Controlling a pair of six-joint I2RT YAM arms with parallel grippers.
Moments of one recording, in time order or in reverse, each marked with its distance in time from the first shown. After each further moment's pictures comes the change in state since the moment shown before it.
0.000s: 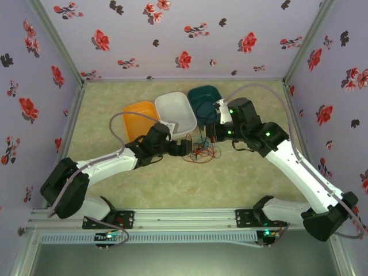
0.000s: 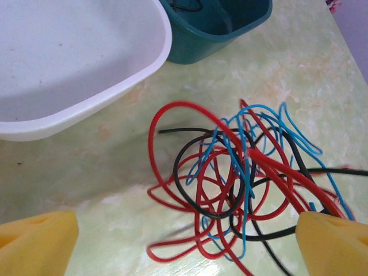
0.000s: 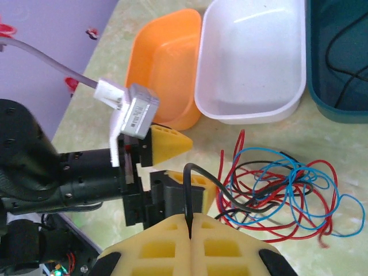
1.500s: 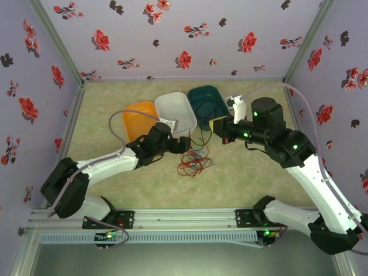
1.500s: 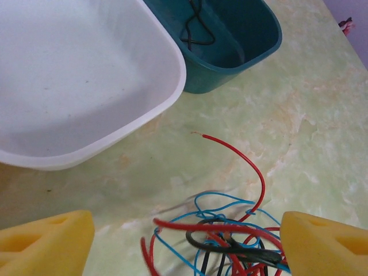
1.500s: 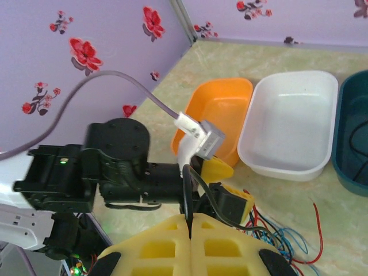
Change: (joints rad) left arm -0.015 0.018 0.022 0.027 -0.108 0.036; right arm 0.000 -0.144 0.107 0.000 -0.064 -0.124
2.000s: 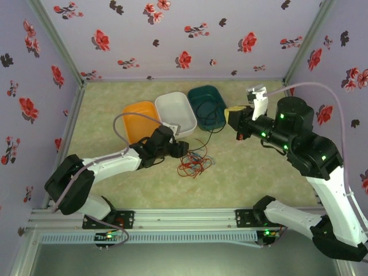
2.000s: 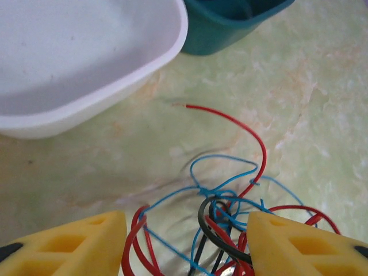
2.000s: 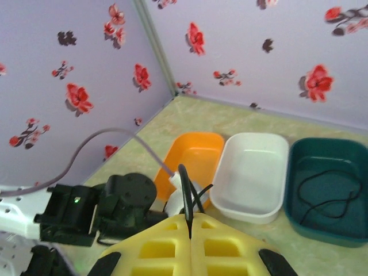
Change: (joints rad) left arm -0.016 0.031 -0.032 -0.021 0.039 -0.013; right arm 0.000 -0.038 0.190 -0.082 0.158 -0.087
